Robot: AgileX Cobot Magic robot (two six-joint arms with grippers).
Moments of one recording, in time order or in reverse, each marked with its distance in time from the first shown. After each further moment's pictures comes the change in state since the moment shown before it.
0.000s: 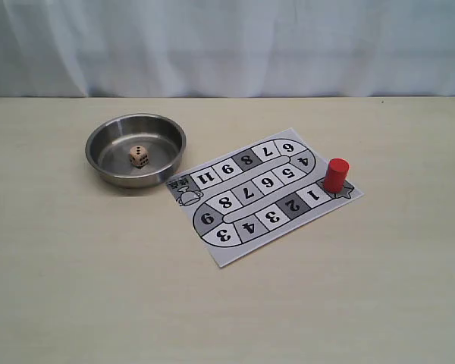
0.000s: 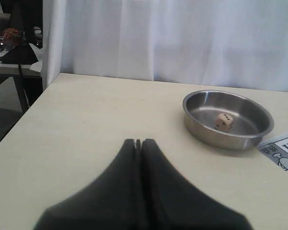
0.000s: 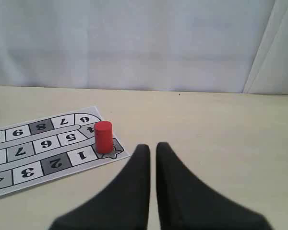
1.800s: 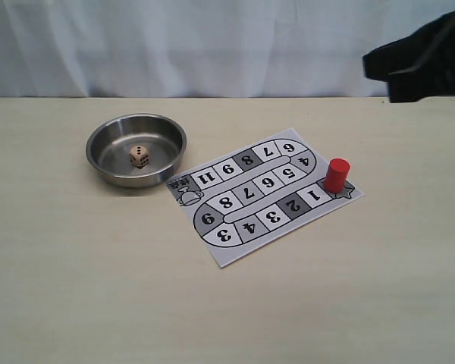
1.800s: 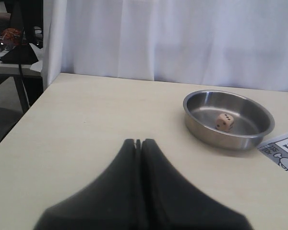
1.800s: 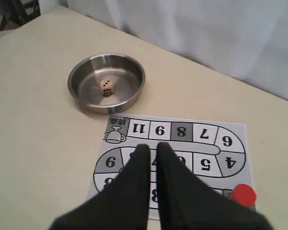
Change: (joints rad) left arm 0.000 0.000 0.000 0.000 0.000 0.000; right arm 0.201 1.140 -1.032 0.600 0.465 -0.690
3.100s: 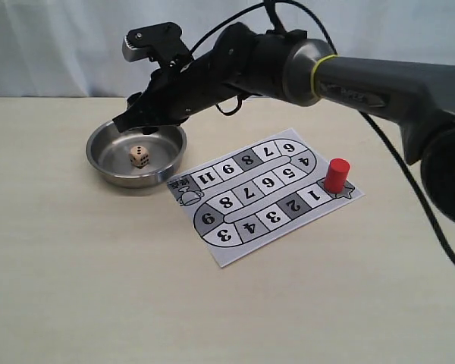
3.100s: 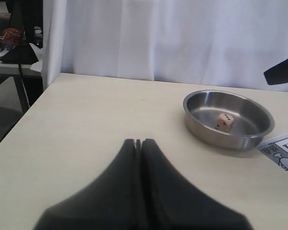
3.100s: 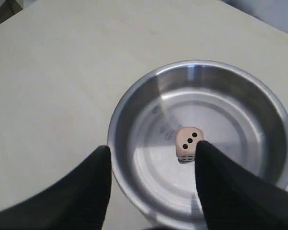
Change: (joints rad) left arm 0.000 0.000 0.000 0.000 0.000 0.000; right arm 0.416 1.112 -0.871 -0.079 -0.154 0.216
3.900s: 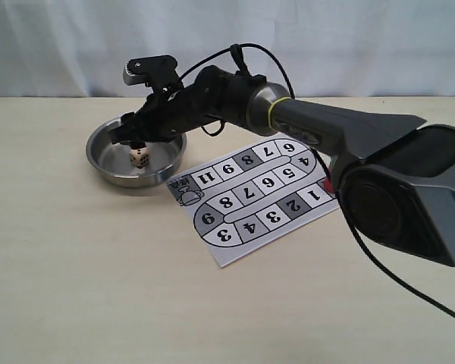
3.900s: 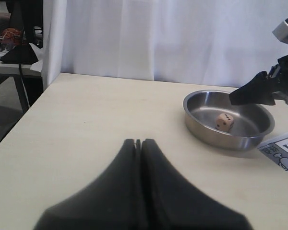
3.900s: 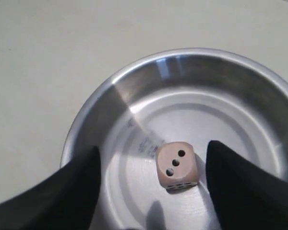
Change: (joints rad) left arm 0.000 0.000 0.000 0.000 0.000 0.000; right arm 0.000 0.264 -0.262 -0.045 -0.027 0.164
